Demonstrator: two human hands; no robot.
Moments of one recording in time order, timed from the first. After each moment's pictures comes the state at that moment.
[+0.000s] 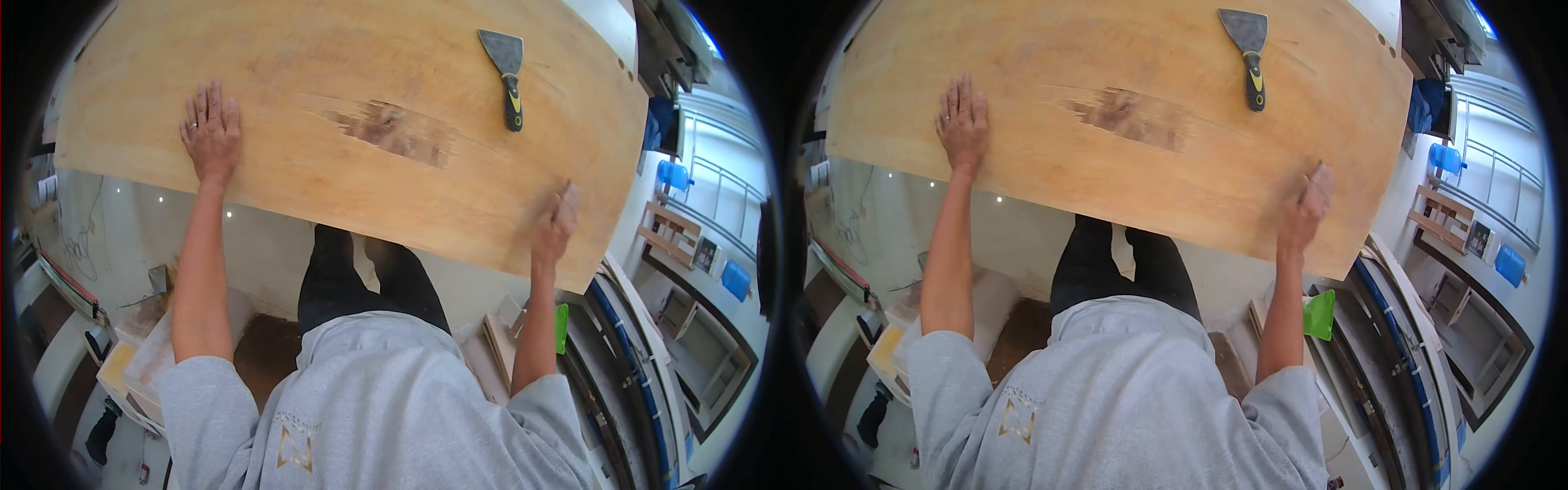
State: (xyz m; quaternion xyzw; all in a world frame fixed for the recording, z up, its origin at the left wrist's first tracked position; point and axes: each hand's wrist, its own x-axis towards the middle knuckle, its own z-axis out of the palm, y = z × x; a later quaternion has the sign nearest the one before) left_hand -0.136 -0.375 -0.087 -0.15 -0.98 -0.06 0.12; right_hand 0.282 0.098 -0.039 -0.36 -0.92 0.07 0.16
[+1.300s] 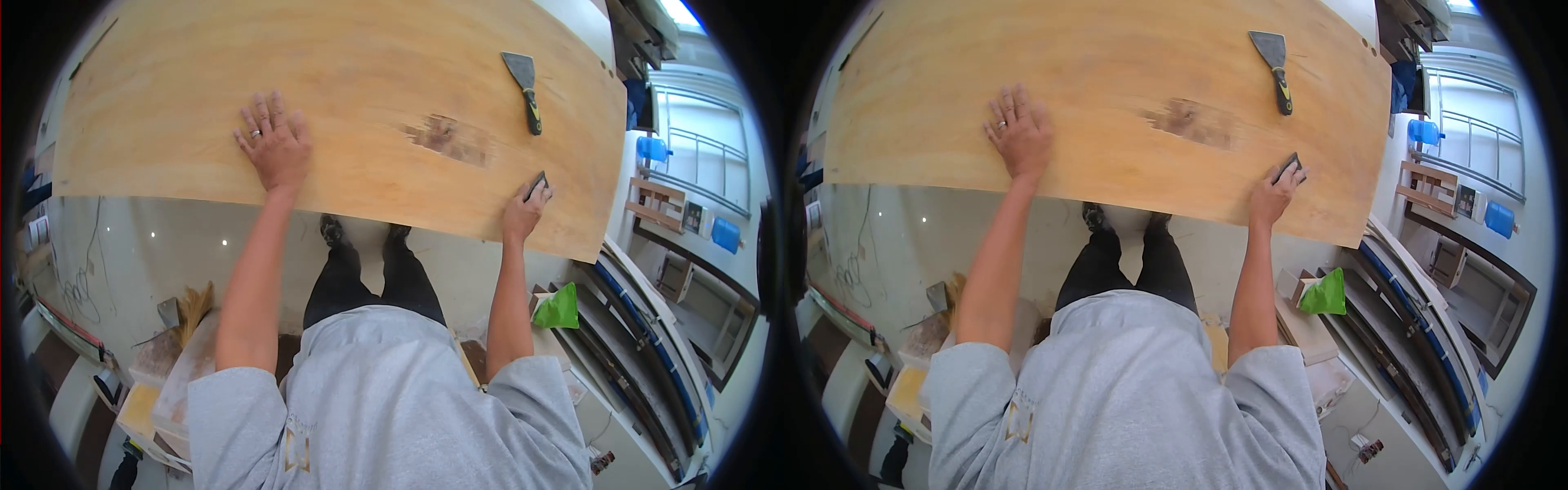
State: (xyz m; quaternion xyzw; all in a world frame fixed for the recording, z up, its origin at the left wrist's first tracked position) left_hand -0.132 -0.376 -0.085 -0.16 -0.97 -0.11 0.12; right_hand 0.203 -0.051 -0.062 -0.53 -0.81 0.12 0.22
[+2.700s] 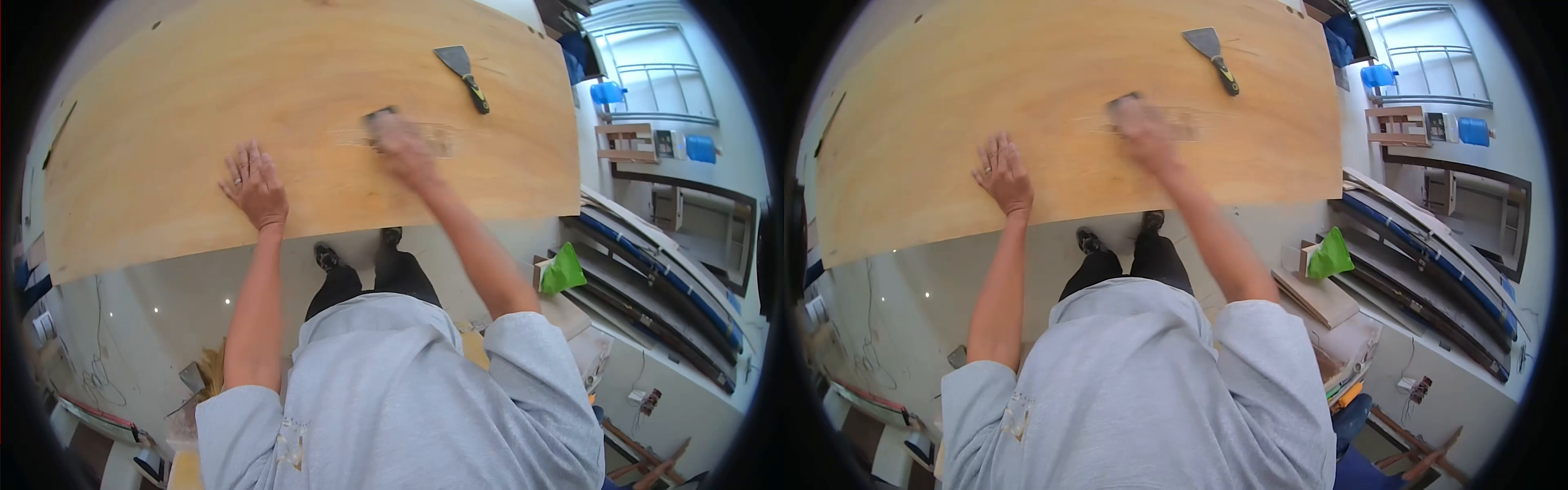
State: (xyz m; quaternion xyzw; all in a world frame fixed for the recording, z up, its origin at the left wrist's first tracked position) left_hand -0.135 -0.385 -0.088 -0.19 -0.94 -0.26 0.08; right_hand 0.039 -0.125 -0.050 -0.12 -0.98 0.08 0.13
